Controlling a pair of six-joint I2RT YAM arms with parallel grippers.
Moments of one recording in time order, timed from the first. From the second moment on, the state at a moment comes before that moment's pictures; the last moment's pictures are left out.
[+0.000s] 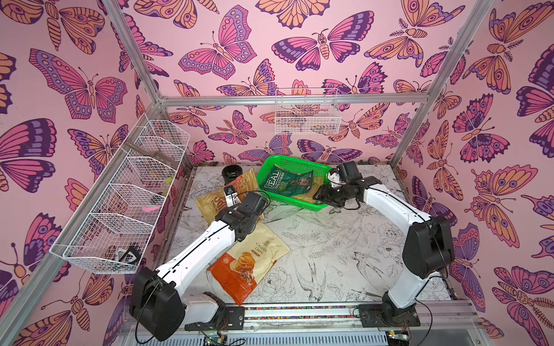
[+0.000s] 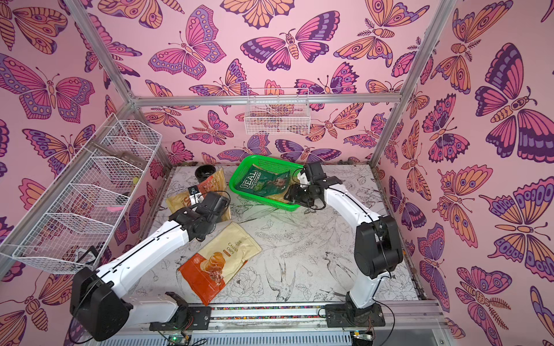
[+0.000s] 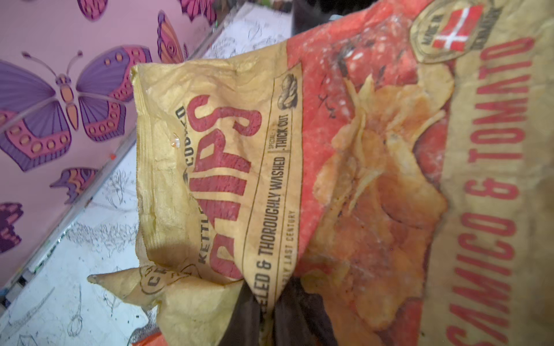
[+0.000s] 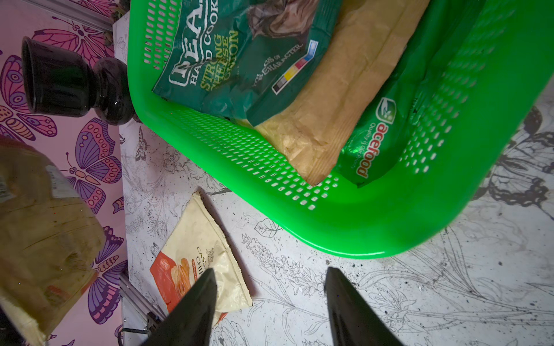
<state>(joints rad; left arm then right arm) -0.57 1.31 1.11 -0.82 -0.75 -0.79 0.41 1.76 1.44 -0.66 -0.42 0.52</state>
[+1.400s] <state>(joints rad) -0.70 2.02 1.92 -0.76 -0.52 -0.04 0.22 1.69 1.33 -0.59 -0.47 0.63</state>
